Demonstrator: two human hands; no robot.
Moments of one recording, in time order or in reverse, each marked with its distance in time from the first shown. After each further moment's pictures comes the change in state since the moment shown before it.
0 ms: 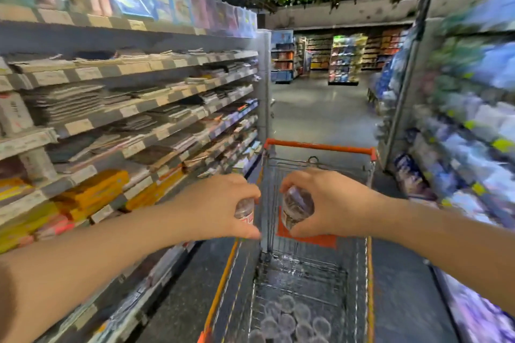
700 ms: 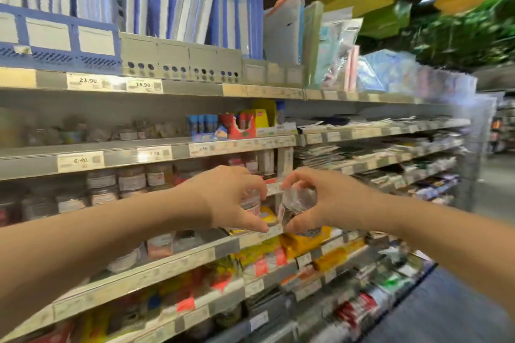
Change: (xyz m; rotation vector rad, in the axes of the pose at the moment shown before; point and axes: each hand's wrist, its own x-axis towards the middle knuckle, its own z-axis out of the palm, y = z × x) left_hand -0.357 -0.252 -0.140 0.221 0.121 -0.624; right_hand 0.222 -0.414 0.012 0.320 -0.102 -0.555
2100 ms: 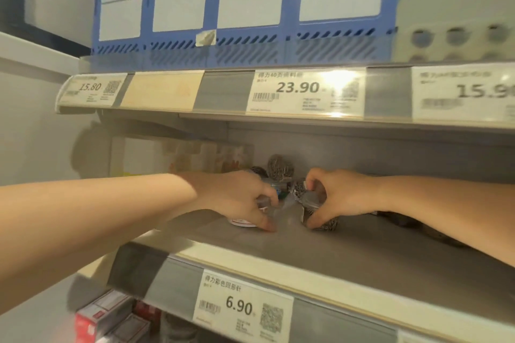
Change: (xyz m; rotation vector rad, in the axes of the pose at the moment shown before) left_hand -0.027 -0.502 -0.001 0.100 -0.163 -0.907; right_hand 0.614 -0.199 0.161 -0.196 -0.225 -0.742
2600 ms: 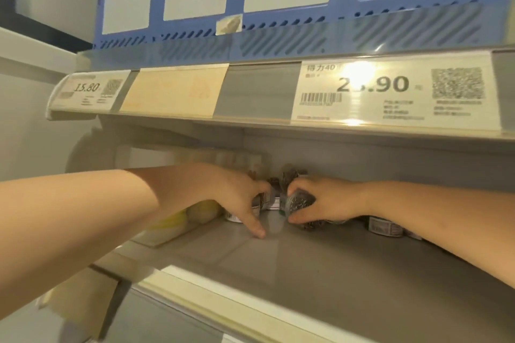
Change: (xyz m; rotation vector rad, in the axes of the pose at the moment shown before) left_hand 0.039 -0.065 -0.009 0.114 -0.165 -0.171; right_hand 0.084 -0.015 0.015 -0.027 -0.020 -0.189
